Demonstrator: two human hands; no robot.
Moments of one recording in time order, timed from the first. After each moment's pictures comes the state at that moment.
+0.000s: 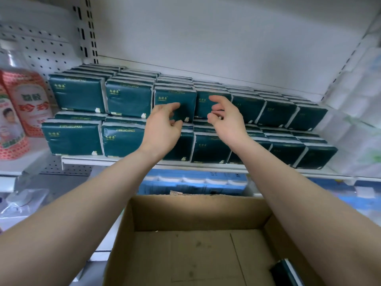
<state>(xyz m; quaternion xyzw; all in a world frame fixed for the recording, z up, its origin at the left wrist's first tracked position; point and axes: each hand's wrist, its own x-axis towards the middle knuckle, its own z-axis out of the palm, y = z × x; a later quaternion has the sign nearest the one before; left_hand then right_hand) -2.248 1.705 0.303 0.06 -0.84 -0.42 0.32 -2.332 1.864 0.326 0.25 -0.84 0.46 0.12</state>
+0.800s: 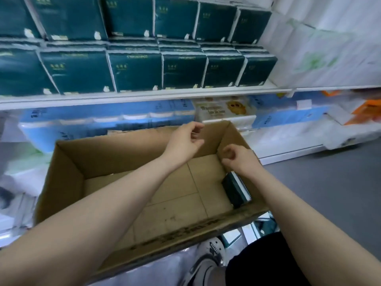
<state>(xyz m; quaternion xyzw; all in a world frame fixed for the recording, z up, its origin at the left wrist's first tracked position) -2.227 1.922 0.153 -0.07 -0.85 -0.51 0.05 -2.233 2.125 0.143 0.02 -0.97 0.22 -0.10</state>
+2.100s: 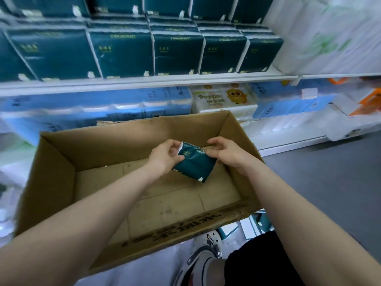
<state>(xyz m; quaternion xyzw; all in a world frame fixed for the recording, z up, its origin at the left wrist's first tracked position) -2.216 1.900 0.089 0.08 -0.83 -0.54 -0.10 -2.249 2.109 0.128 -0.02 -0.86 0.44 -0.24</state>
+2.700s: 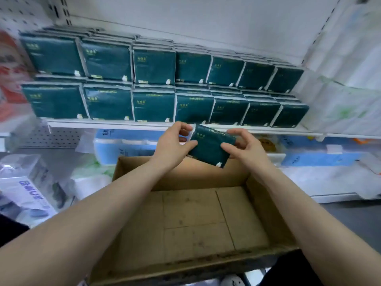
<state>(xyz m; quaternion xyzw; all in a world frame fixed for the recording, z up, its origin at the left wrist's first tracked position) -2.183 1.793 0.224 0.03 -0.84 -0.53 0.15 -2.230 2.009 0.233 0.15 -0.84 0.53 -0.02</state>
